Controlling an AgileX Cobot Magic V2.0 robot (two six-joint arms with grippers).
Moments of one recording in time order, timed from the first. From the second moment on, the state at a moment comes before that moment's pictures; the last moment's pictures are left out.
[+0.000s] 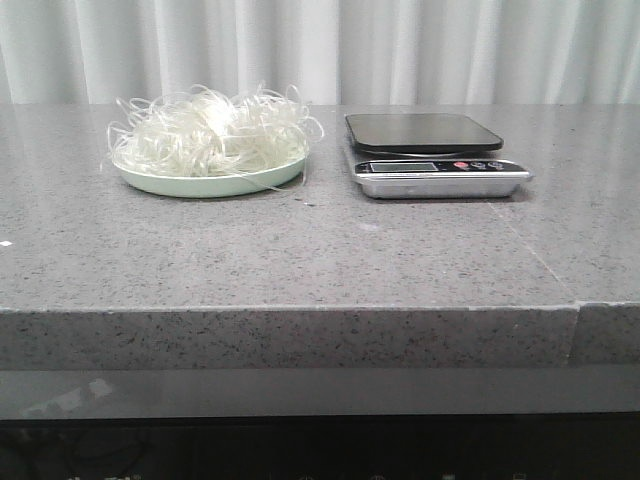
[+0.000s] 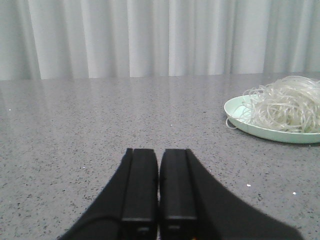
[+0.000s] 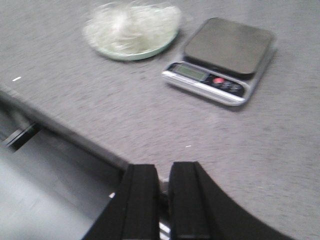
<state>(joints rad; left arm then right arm) -0.03 0.00 0.00 -0.04 0.05 0.04 0.44 0.38 -0.67 0.08 0.76 -0.02</state>
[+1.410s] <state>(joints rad) -0.03 0.00 0.00 -0.04 0.05 0.04 0.06 -0.01 0.03 0.08 0.05 -0.02</state>
